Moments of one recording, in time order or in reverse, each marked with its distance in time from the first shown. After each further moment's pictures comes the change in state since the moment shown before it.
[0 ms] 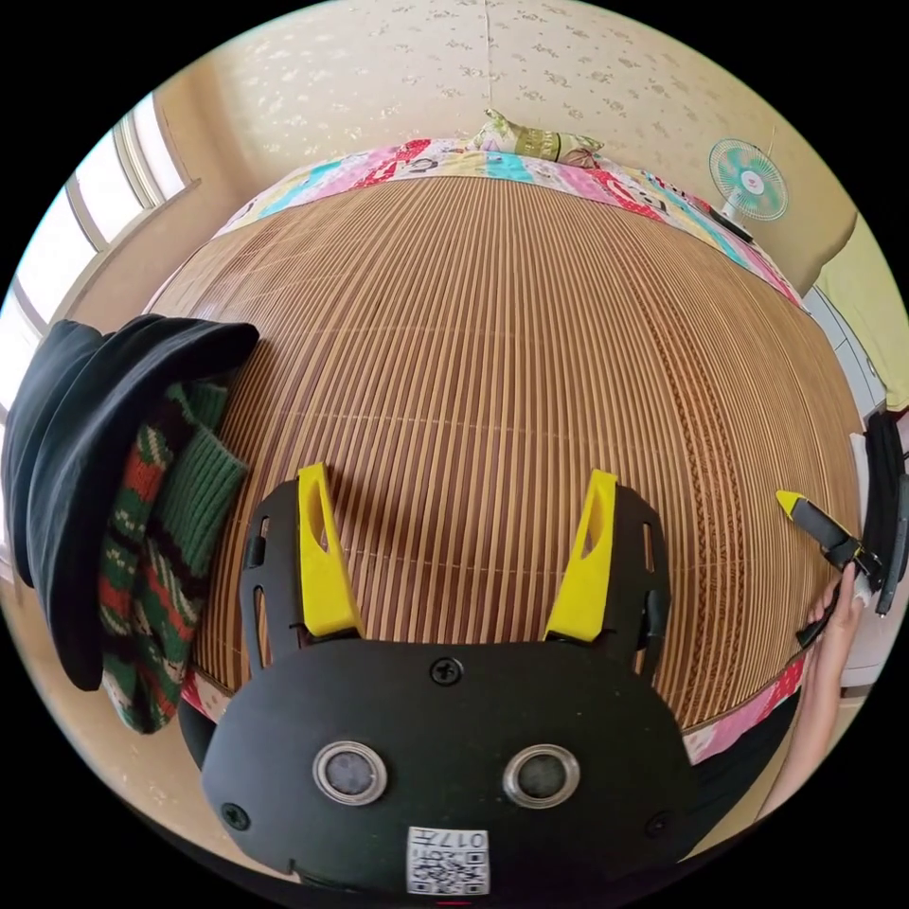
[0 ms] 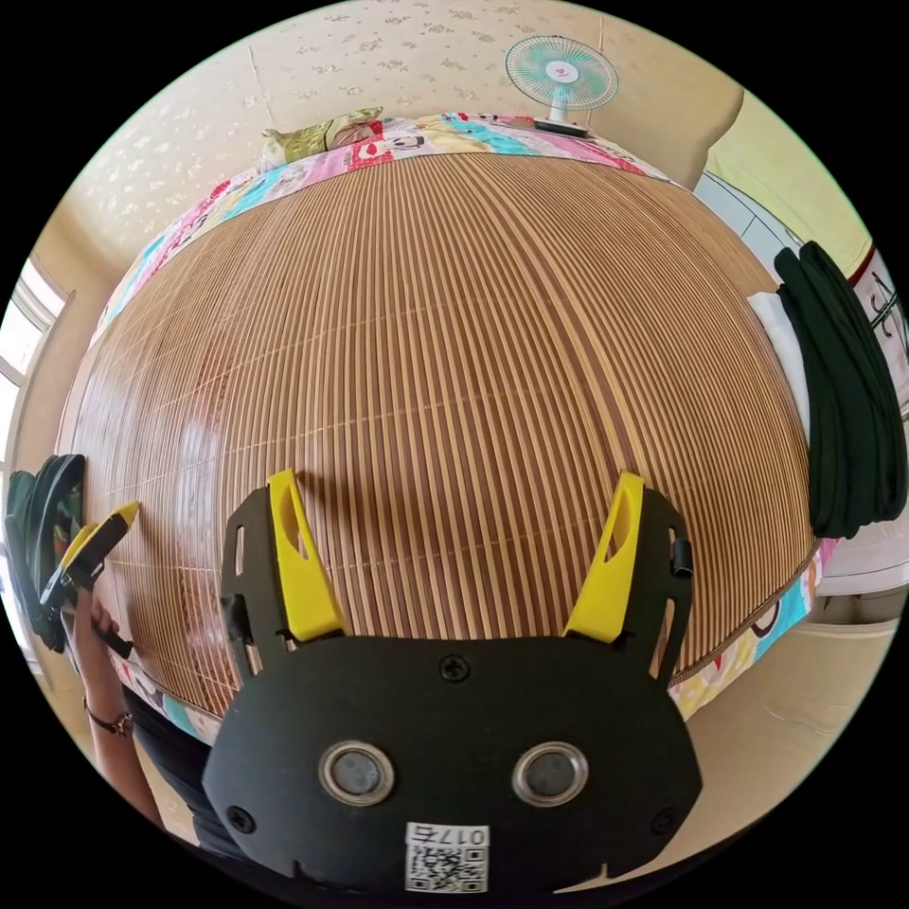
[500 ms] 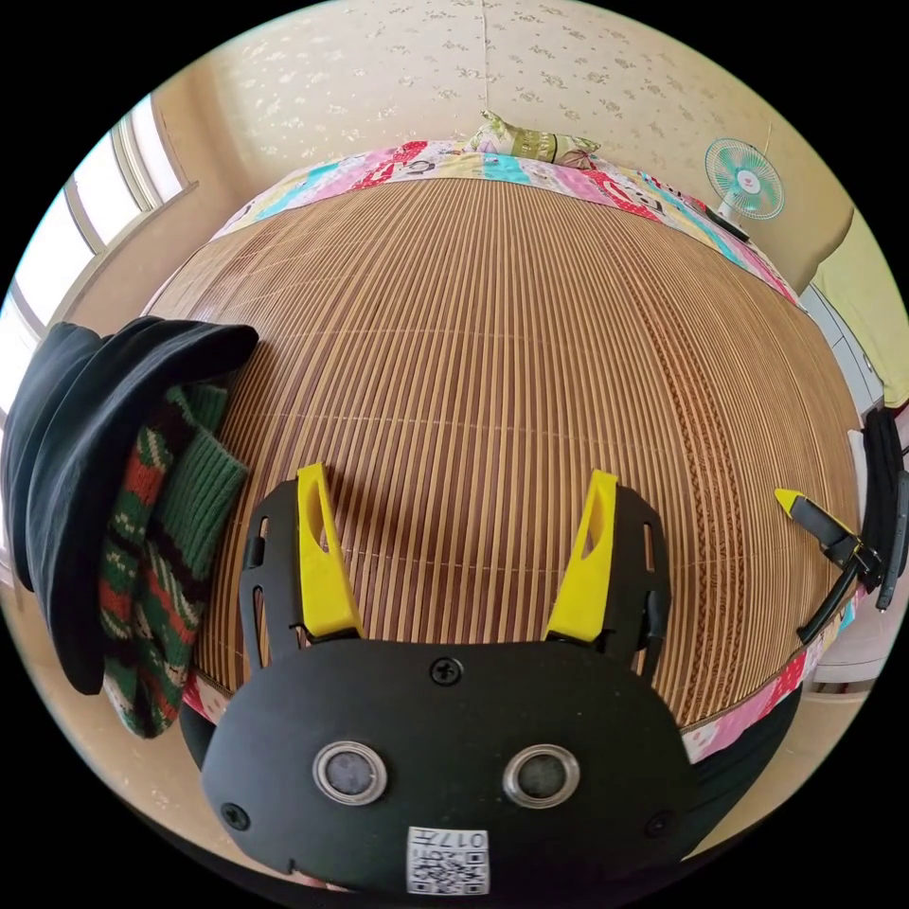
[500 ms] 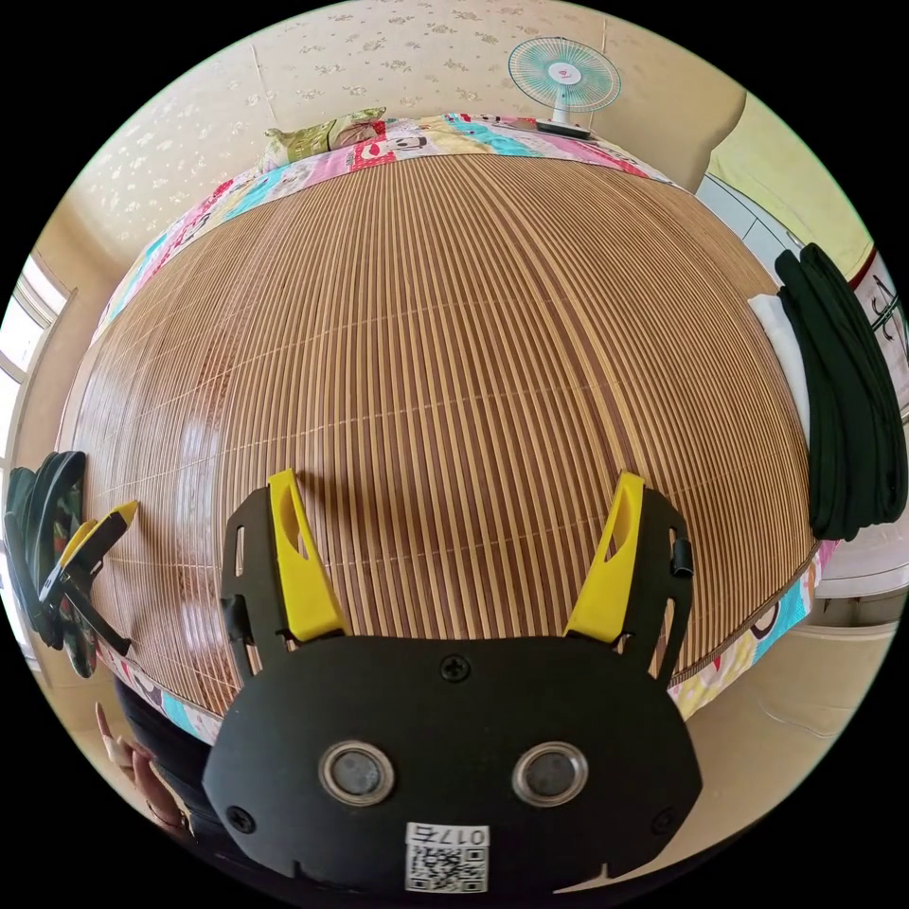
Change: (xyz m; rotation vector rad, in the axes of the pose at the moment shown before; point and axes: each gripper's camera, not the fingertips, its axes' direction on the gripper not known) left arm 0.006 -0.010 -0.005 0.007 0.001 0.009; right arm -0.017 0.018 -0.019 0.004 0.005 -0.008
